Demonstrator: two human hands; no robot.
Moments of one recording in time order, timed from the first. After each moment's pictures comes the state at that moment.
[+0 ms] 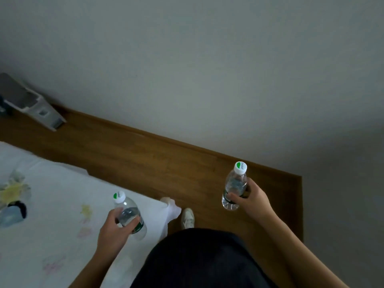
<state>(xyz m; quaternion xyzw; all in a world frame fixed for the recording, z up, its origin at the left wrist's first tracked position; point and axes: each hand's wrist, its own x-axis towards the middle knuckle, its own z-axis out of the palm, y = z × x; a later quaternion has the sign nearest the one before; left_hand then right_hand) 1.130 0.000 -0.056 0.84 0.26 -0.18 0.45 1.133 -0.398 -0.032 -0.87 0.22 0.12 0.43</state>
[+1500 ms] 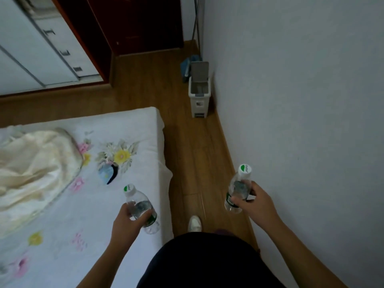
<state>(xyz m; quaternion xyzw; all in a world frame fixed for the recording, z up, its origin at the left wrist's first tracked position) 1.439 0.182 -0.052 0.62 0.64 0.08 0.45 1.763 -0.012 -0.043 -0.83 -0.23 0.36 0.36</state>
